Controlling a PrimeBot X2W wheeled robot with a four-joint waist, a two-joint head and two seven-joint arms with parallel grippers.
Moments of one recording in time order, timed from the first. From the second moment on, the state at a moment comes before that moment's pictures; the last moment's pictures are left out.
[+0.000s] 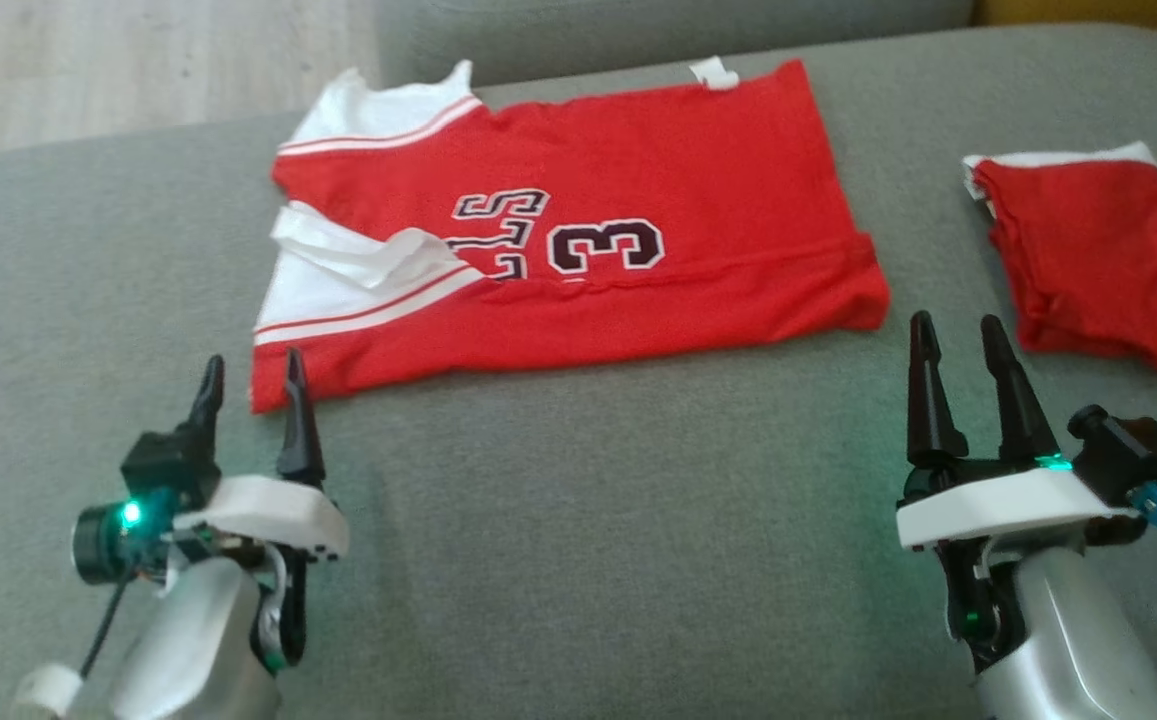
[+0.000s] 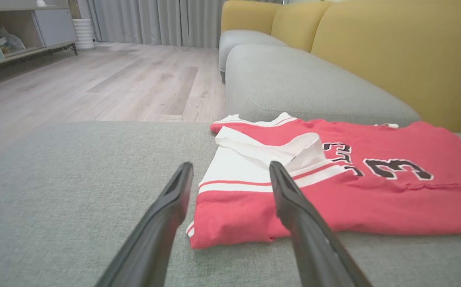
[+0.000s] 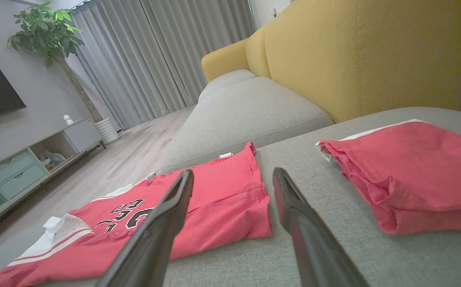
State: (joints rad) left arm -0.34 0.19 -0.32 0.54 -0.46 0.13 -0.24; right arm -0.20 -0.05 0.07 0.35 0.36 0.13 -0.25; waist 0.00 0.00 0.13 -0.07
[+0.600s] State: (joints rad) left arm -0.53 0.23 -0.29 0.87 -0.48 0.11 -0.09; right arm -0.24 -0.05 0.12 0.31 0.44 0.13 -0.25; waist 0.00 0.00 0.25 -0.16
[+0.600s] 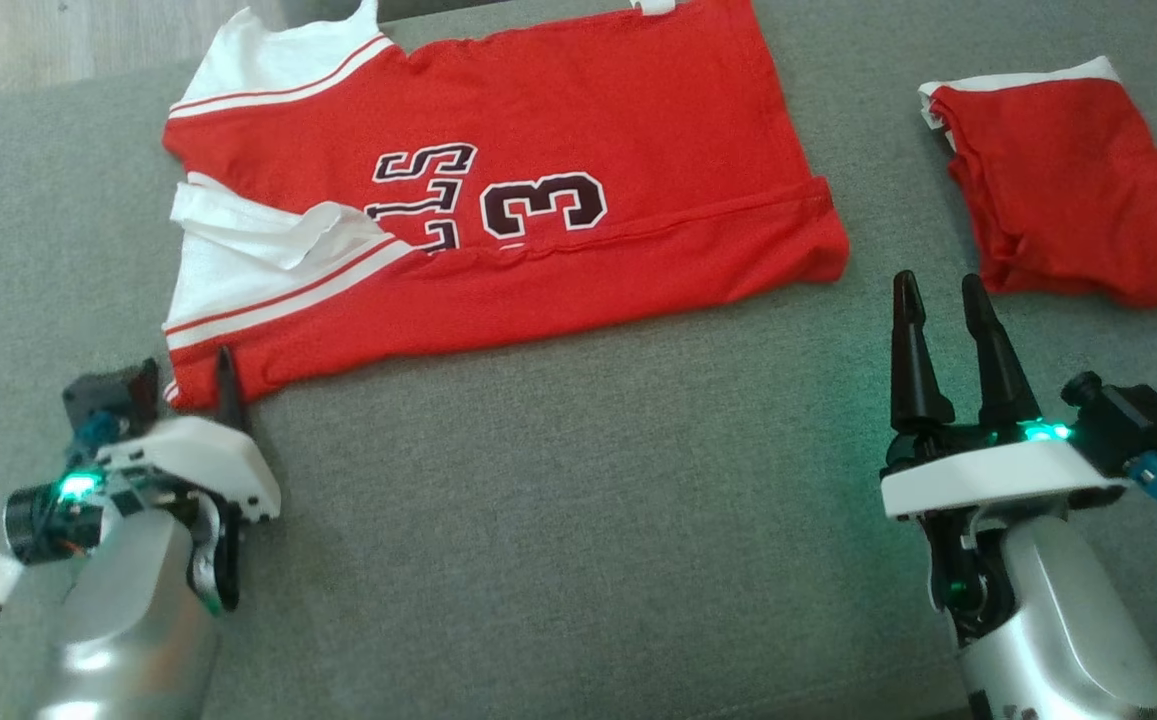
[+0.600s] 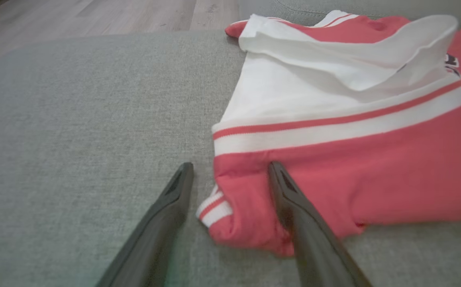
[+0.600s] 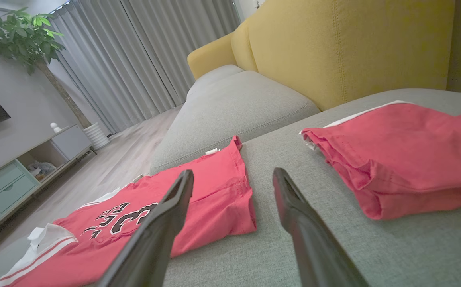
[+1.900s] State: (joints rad) left arm -0.58 0.19 -0.44 0.58 -0.40 0.07 -0.24; right arm -0.63 -0.05 -0.07 0.99 0.26 0.13 -0.13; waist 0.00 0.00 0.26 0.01
